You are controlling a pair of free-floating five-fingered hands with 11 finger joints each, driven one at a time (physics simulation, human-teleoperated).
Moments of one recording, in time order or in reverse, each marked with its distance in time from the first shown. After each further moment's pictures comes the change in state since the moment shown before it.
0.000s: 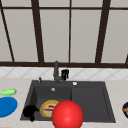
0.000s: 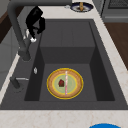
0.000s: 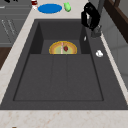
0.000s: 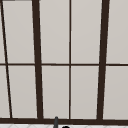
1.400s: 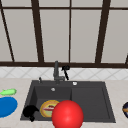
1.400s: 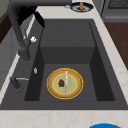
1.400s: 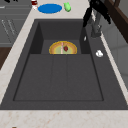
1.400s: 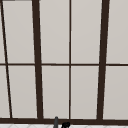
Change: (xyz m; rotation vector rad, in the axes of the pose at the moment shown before) left hand 0.000 0.000 0.000 0.000 0.000 0.000; right hand -0.010 -0.034 -0.001 -0.121 -0.004 0.066
